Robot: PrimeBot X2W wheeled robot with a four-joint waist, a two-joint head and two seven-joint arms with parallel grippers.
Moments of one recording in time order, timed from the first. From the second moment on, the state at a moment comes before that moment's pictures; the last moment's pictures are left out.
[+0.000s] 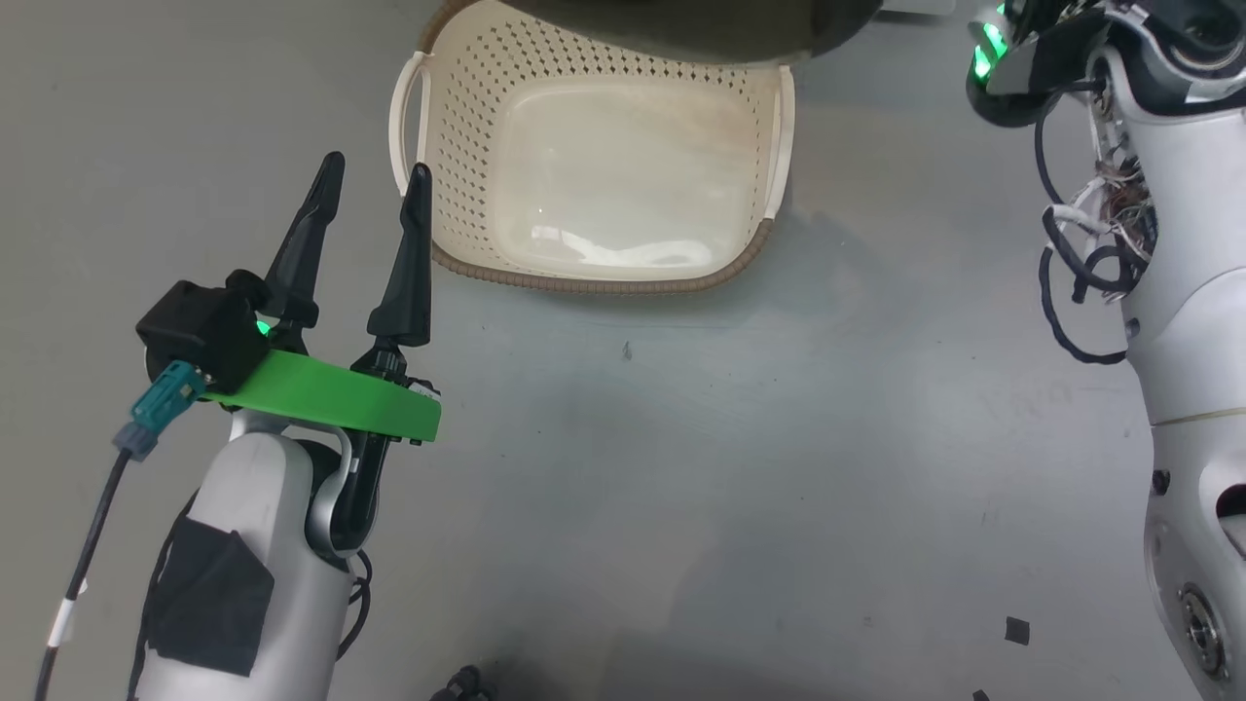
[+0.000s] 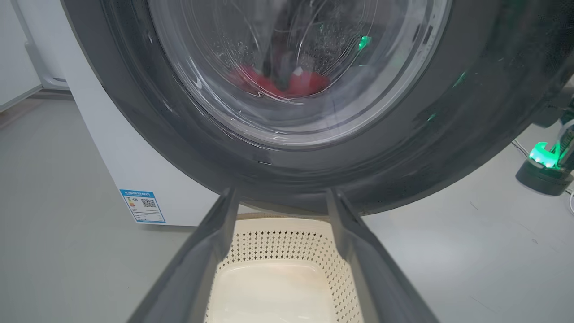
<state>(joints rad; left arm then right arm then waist) -0.48 0.02 -0.22 0.25 -0.46 -0.13 -0.25 -1.11 -0.11 0.17 0.64 1.61 0.12 0.70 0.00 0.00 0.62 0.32</state>
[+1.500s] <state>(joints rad) -0.36 0.02 -0.27 0.33 -0.50 -0.13 -0.25 -0.74 -0.08 0.51 0.53 1.66 0.12 0.67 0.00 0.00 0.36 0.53</state>
